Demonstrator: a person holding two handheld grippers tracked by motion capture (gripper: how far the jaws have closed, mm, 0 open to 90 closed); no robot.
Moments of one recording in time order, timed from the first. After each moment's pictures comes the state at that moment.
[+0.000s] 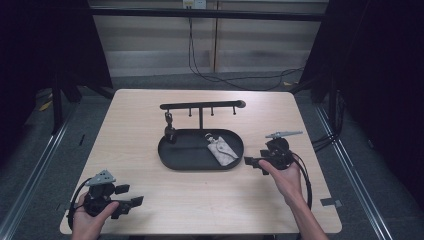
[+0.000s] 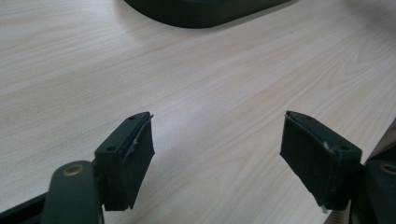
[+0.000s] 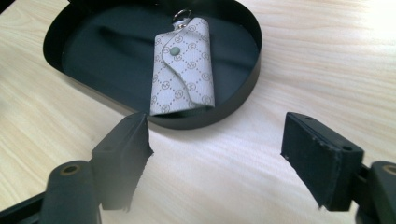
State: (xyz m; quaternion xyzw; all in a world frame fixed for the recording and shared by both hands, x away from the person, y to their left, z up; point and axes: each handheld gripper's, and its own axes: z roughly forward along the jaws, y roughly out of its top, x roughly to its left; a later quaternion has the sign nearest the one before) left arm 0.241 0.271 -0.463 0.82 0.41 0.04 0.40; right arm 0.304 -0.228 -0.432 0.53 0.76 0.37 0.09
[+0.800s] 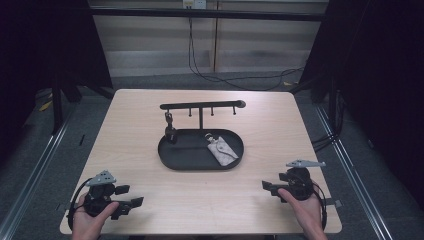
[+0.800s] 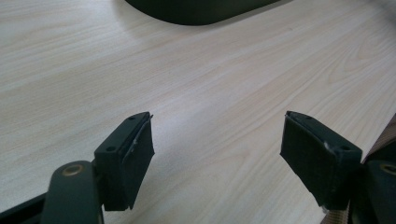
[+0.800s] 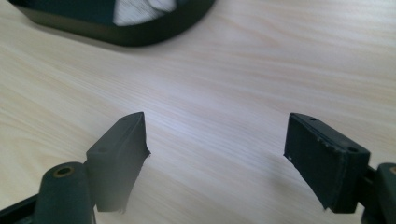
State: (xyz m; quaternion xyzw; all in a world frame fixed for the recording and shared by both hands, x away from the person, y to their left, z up) left arm 0.240 0.269 -0.463 0.82 0.41 0.04 0.40; right arm 0.234 -0.270 -0.469 0.56 0.74 0.35 0.12
